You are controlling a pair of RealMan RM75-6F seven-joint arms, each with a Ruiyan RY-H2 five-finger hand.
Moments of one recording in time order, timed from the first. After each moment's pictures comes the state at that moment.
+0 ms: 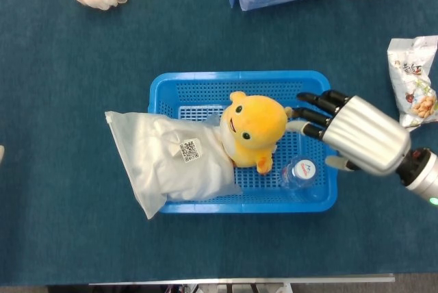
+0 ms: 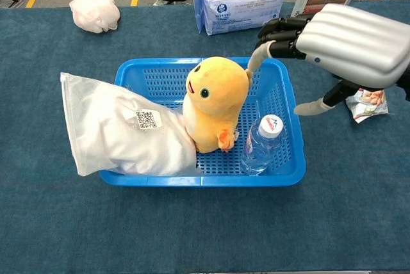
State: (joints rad) left arm -0.08 -1.16 -0.04 -1.58 1.45 1.45 0.06; right arm 0.58 -1.06 0.03 -1.90 -1.84 1.05 -0.19
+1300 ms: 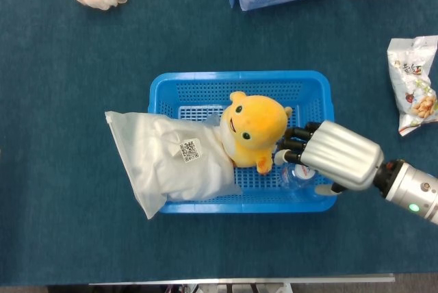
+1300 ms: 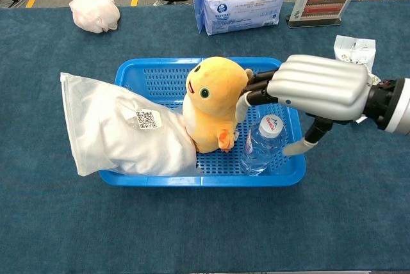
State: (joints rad) left arm -0.07 -1.17 -0.04 -1.56 1.44 1.46 0.03; right arm 0.68 -1.08 -0.04 -1.94 -1.78 0.88 -0.13
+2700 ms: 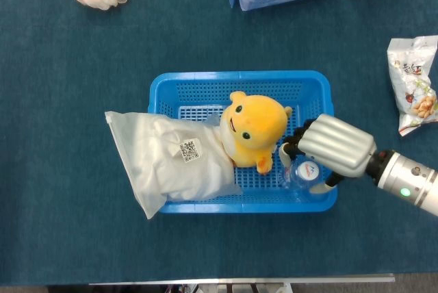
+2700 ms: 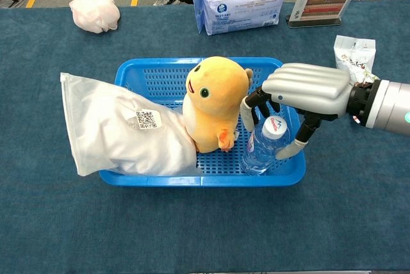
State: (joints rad) left arm -0.05 -1.17 -0.04 -1.55 1.43 1.47 0.01; right arm 0.73 -1.15 -0.06 -1.83 -1.72 0.86 0.07
